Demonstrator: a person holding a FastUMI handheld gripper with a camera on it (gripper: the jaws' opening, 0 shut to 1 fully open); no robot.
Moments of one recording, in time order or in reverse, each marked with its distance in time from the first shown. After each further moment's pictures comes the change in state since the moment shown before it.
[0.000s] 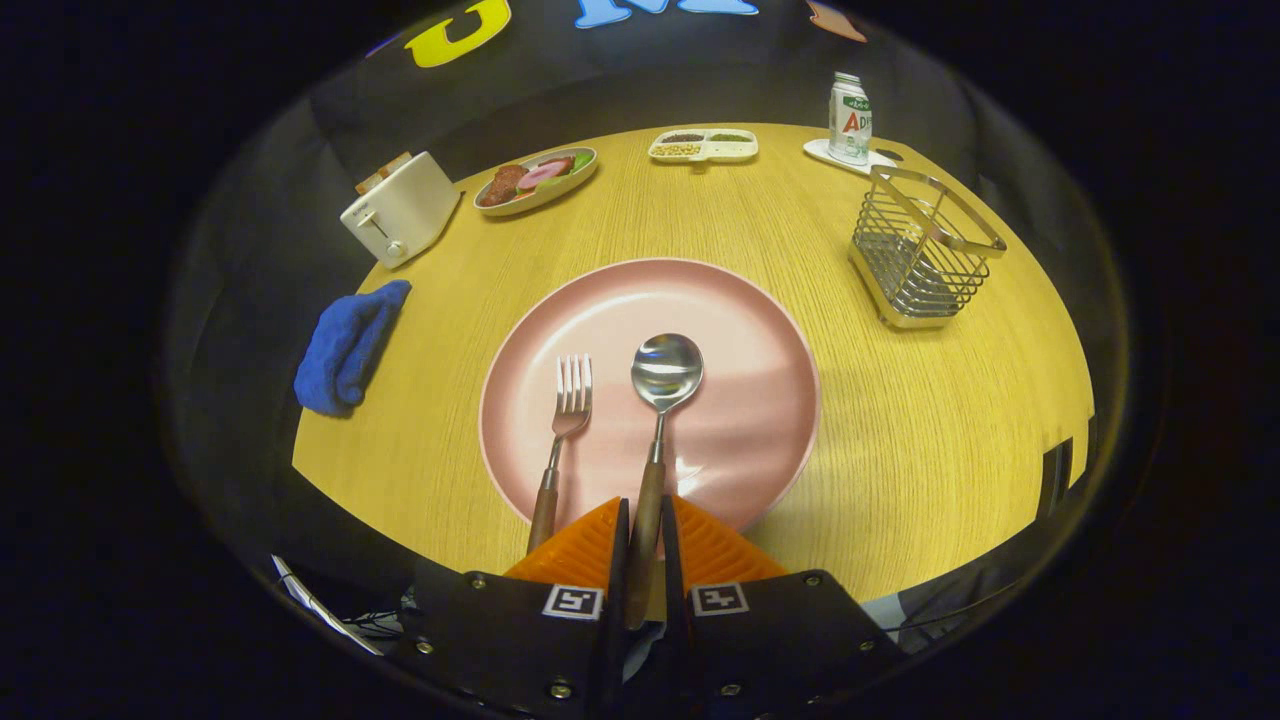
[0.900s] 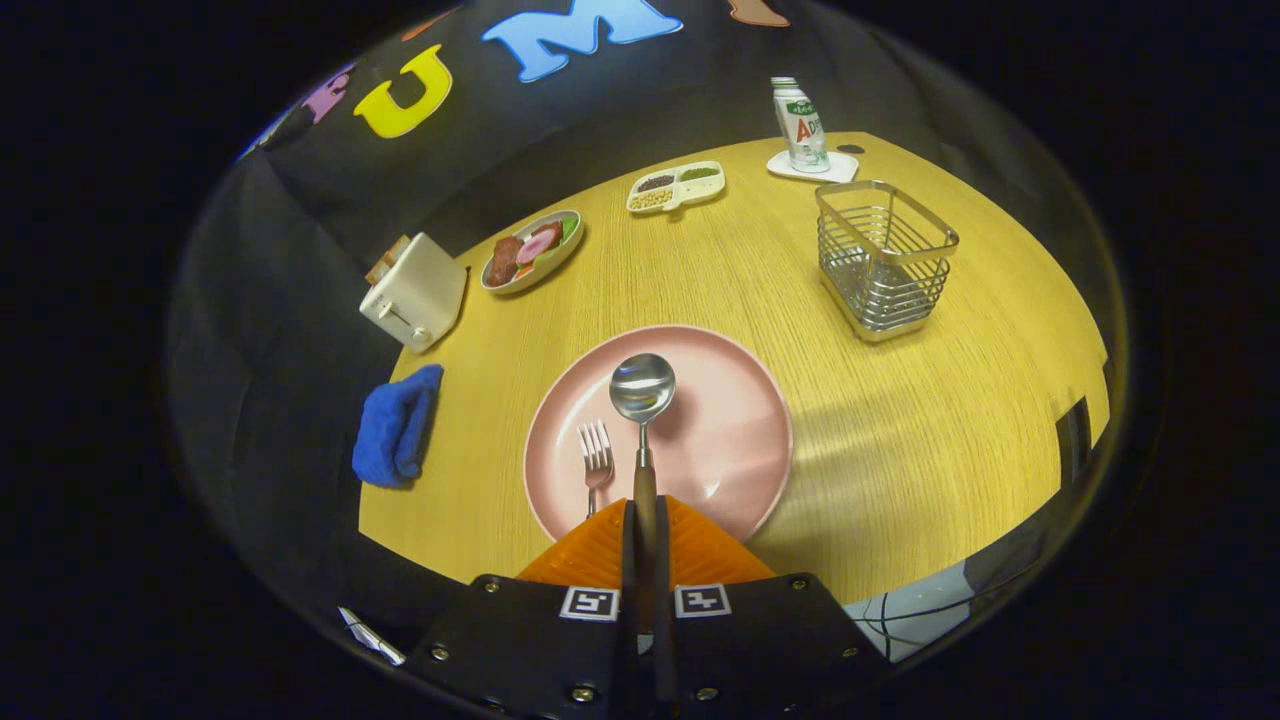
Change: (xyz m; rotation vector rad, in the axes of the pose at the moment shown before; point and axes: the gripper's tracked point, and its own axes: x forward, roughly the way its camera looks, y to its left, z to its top) arm -0.036 -0.001 0.041 0.200 -0.138 0.115
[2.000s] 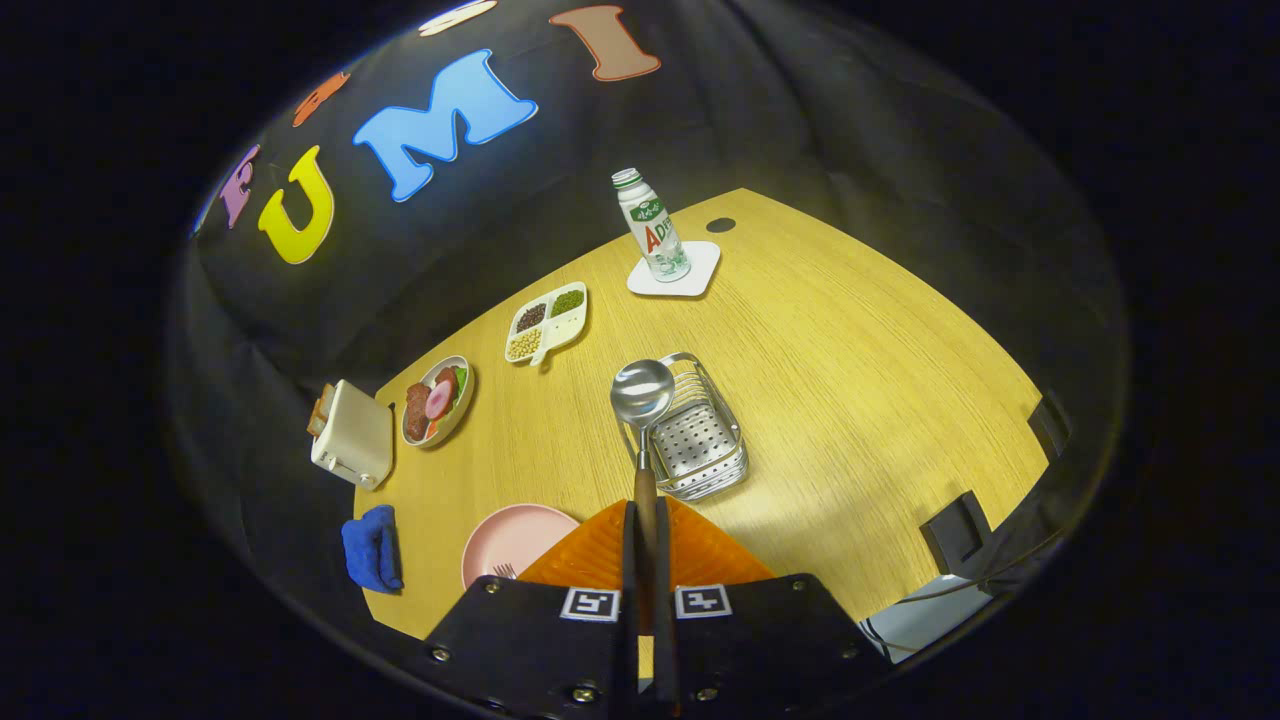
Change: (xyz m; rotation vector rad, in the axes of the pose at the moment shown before) arm -0.050 -0.121 0.123 0.163 -0.165 -0.177
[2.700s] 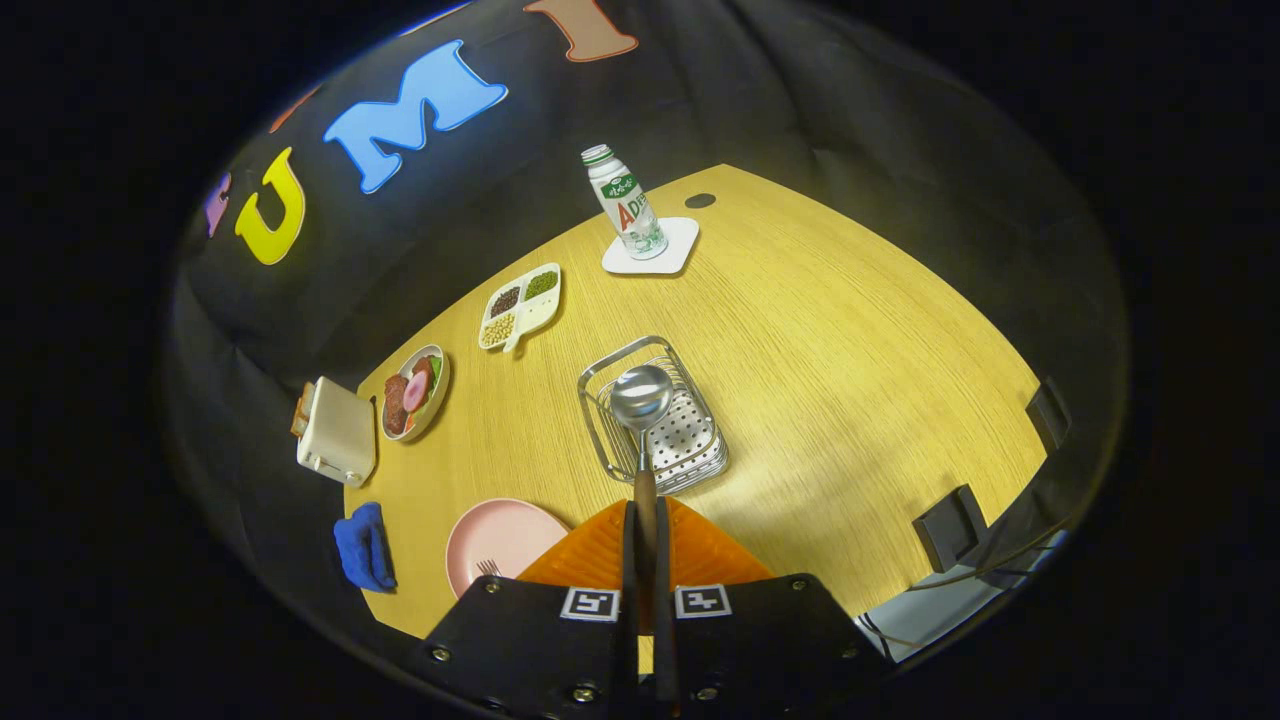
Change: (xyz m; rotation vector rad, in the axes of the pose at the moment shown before) arm 0.011 -0.015 -0.003 0.030 0.060 -0.037
